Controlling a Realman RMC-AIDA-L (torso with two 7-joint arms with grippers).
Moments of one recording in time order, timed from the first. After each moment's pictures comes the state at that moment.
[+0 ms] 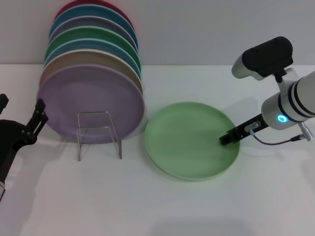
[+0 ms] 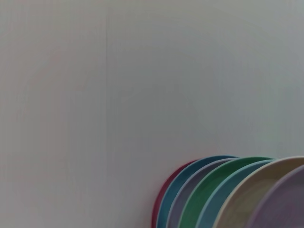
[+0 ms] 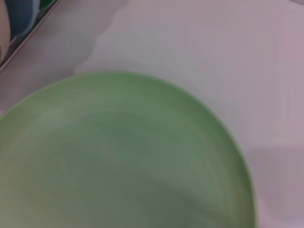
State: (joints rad) left arm -0.24 -2.08 -1.02 -0.32 2.61 1.26 -0.10; right arm 0.72 2.06 1.73 0.93 -2.63 1.10 -0.42
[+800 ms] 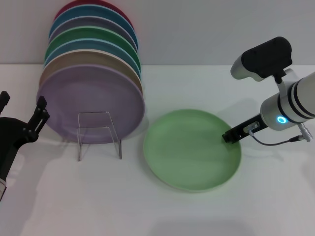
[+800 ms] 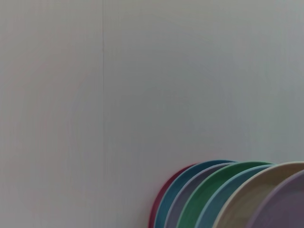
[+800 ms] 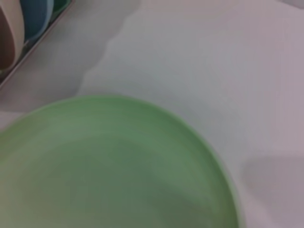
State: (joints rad) left arm -0.25 -2.08 -1.02 -0.32 2.61 1.27 -0.10; right arm 0.70 2.06 1.73 0.96 -2.62 1.10 -0.44
